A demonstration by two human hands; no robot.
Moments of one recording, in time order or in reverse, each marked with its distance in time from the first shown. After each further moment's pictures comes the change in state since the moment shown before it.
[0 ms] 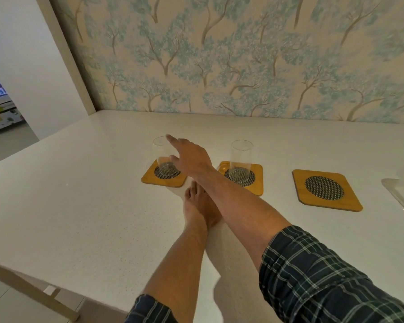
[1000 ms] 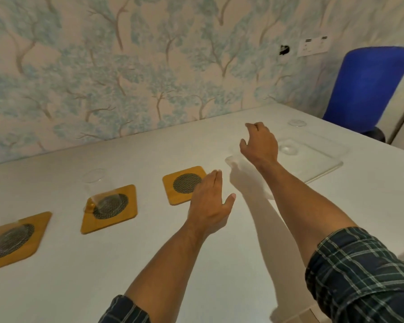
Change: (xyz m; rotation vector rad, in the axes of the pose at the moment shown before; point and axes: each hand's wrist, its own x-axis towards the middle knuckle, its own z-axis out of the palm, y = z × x) left_hand -0.046 0.275 0.102 -0.188 -0.099 0.829; right_hand -0.320 0.311 -0.258 -0.497 0.491 0.893
